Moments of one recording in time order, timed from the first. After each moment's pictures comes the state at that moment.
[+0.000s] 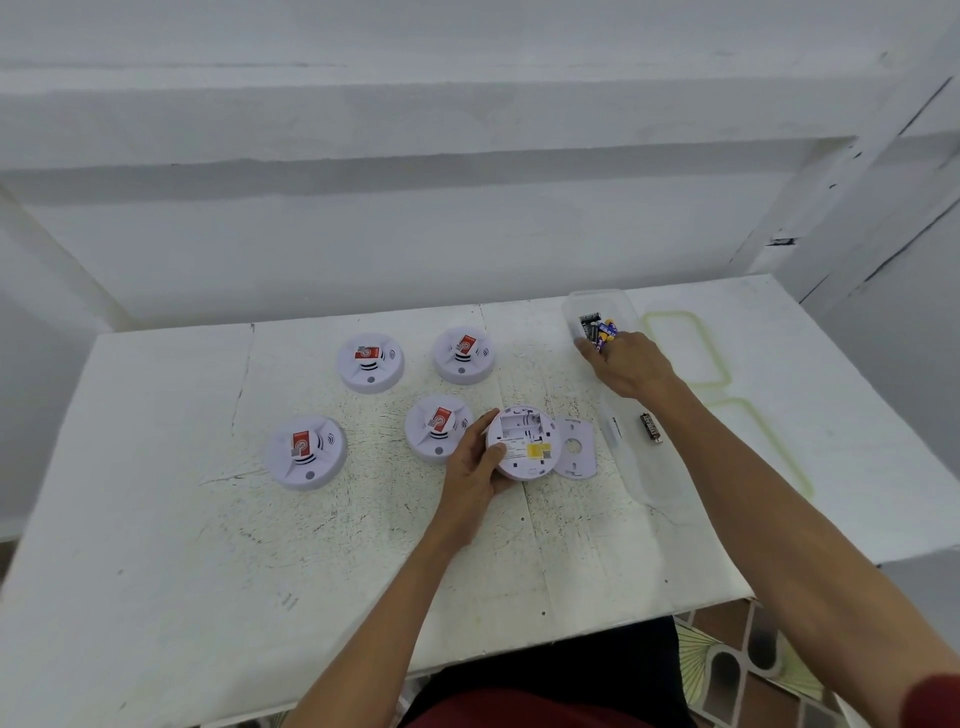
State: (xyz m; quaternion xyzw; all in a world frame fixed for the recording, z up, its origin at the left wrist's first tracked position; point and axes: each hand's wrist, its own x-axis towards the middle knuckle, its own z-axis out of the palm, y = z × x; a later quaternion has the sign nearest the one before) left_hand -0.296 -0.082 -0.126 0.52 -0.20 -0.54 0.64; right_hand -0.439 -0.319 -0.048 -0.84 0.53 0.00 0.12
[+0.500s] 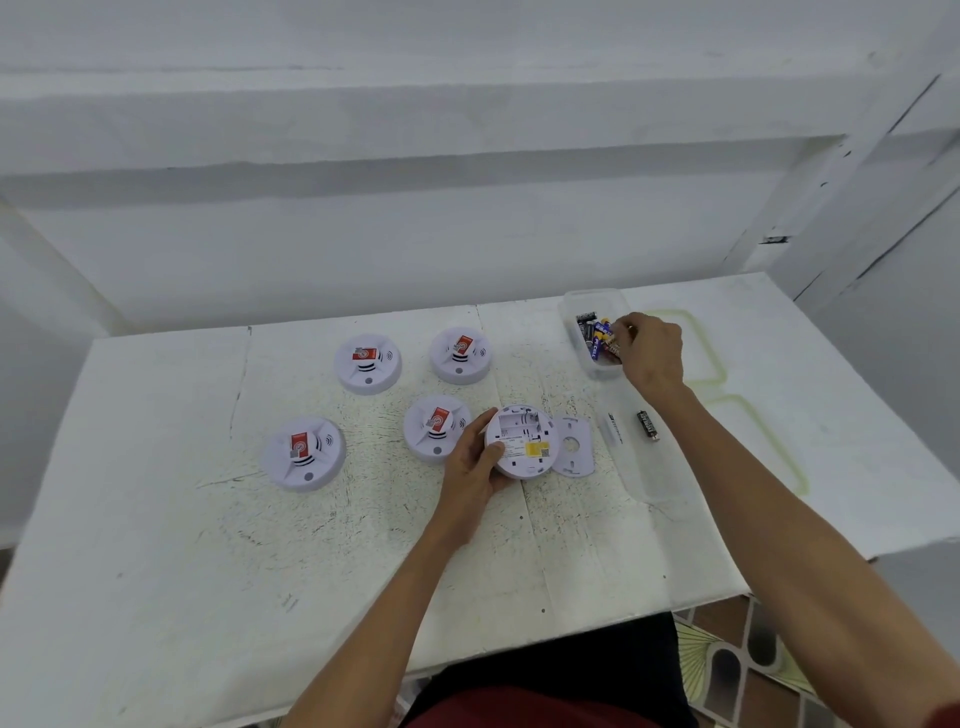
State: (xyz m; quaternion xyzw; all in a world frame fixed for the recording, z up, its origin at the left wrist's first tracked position) left_hand -0.296 -0.082 -0.124 0.51 -0.20 -0.54 0.64; right_hand -0.449 -0.321 -0.044 -0.73 0.61 -0.24 0.20
